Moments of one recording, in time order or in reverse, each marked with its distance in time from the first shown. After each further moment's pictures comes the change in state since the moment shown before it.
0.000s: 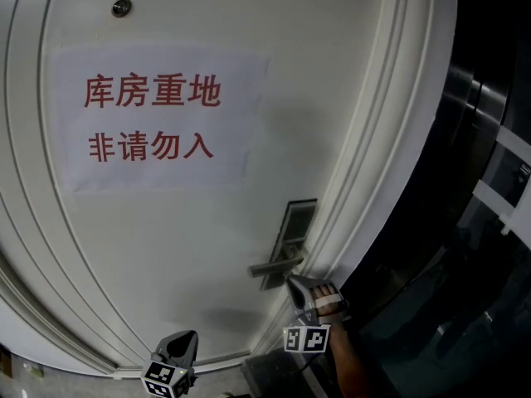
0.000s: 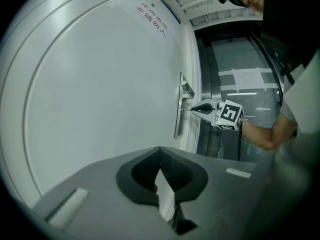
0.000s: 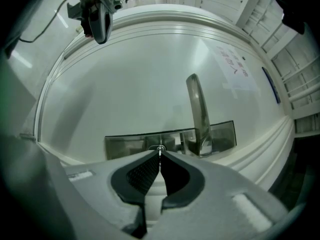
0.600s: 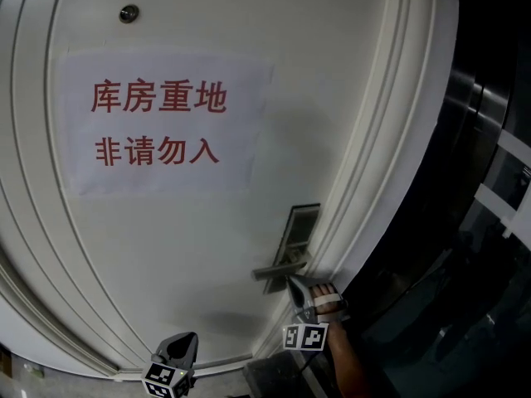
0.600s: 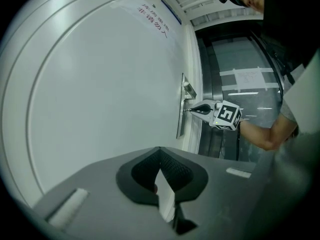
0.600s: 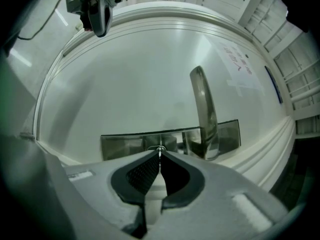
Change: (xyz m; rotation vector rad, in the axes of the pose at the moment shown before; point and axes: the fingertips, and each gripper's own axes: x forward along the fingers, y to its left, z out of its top) left arm -0.004 0.007 0.003 -0.003 -0.005 0.016; right arm 0.015 0.001 0.000 -0.011 0.024 0.003
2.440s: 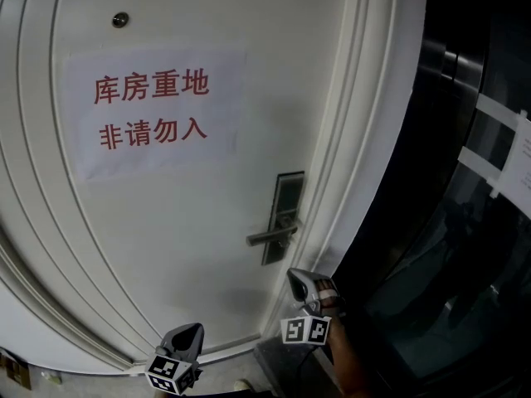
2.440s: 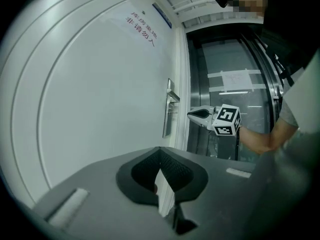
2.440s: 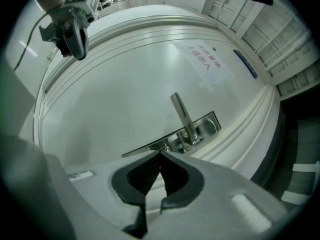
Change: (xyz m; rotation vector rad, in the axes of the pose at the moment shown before) left arm -0.044 -0.027 -0.006 0.047 0.004 -0.071; right arm -0.074 0.007 0.017 0.349 -0.010 -0.032
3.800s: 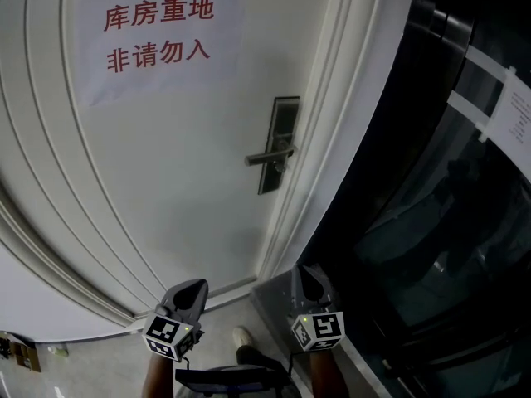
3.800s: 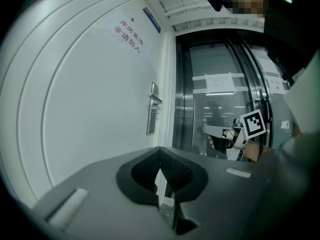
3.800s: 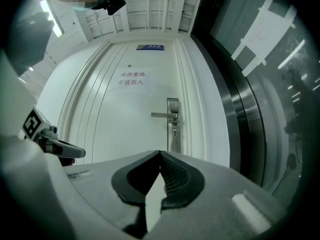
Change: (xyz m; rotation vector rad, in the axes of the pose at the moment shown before) left arm -0.056 -0.049 -0.006 0.030 -0.001 -0.127; right arm -0.174 0.051 0.010 1.123 -0.038 -0.047
